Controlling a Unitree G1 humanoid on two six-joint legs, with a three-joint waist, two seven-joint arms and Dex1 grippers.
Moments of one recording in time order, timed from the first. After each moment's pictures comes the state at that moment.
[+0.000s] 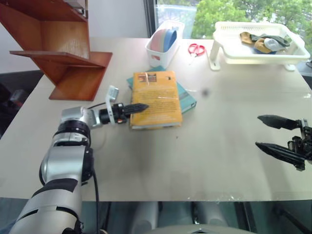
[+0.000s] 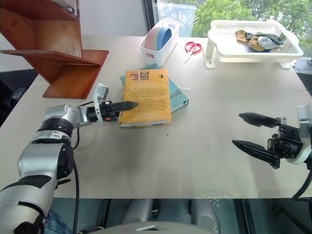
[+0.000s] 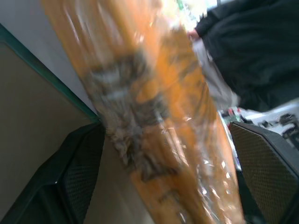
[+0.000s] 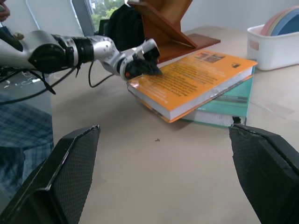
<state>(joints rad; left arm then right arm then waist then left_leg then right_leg) -1.03 0.57 0.04 1.18 -0.39 0.84 -1.41 0.13 -0.87 -0.59 -0.42 1.00 0.56 1.18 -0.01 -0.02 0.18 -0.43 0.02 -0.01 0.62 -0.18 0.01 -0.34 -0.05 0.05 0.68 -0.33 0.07</state>
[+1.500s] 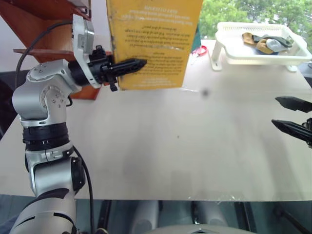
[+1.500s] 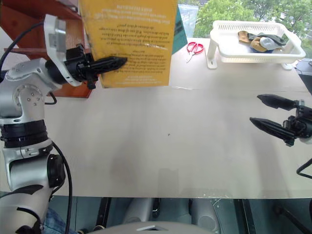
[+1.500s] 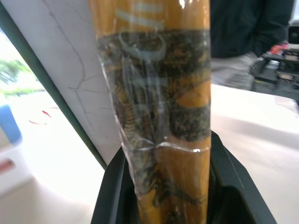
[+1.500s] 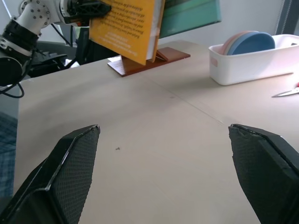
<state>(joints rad) -0.86 0.66 0.26 -0.01 -0.52 0.74 -1.16 -0.11 -0.91 -0.55 -0.10 0.87 0.49 1.31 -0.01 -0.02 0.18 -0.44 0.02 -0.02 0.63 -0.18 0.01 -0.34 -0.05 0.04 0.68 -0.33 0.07</state>
